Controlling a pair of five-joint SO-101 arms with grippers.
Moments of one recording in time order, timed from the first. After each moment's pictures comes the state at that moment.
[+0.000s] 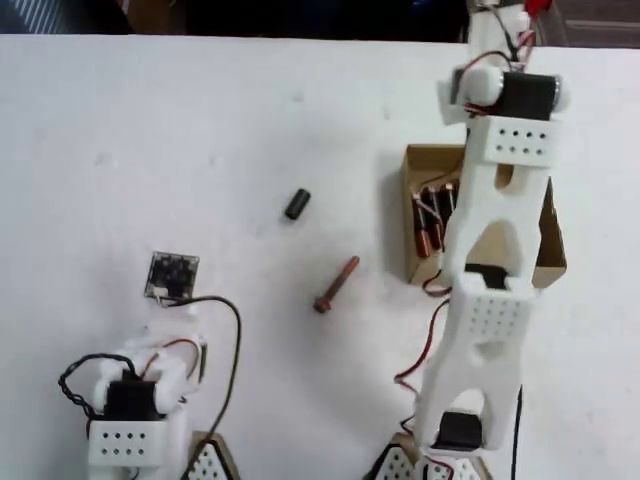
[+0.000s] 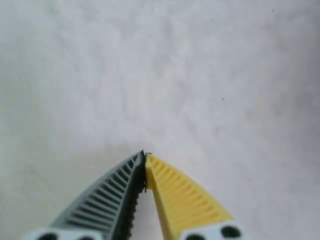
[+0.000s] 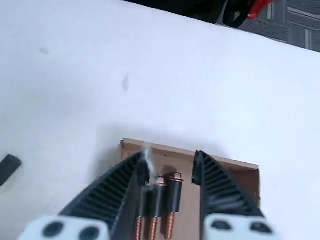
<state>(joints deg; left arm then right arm) -6.5 -96.7 97.6 70.1 -3.8 1.9 38.7 -78.1 98.1 18.9</state>
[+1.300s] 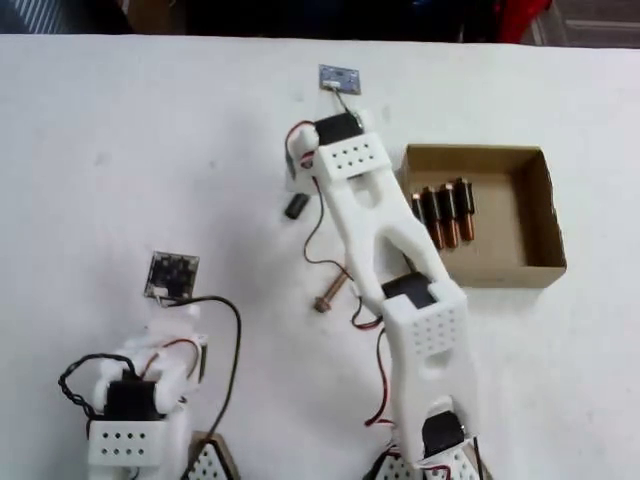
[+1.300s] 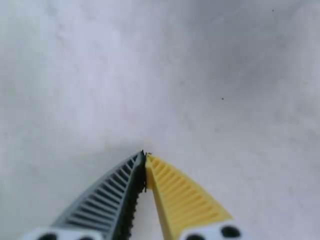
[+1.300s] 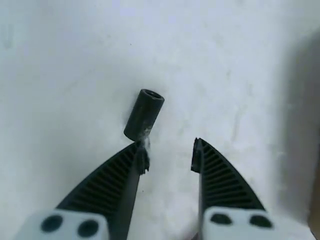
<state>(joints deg) -6.5 -96.7 97.6 70.1 -3.8 -24.4 36.0 -33.9 81.3 -23.7</state>
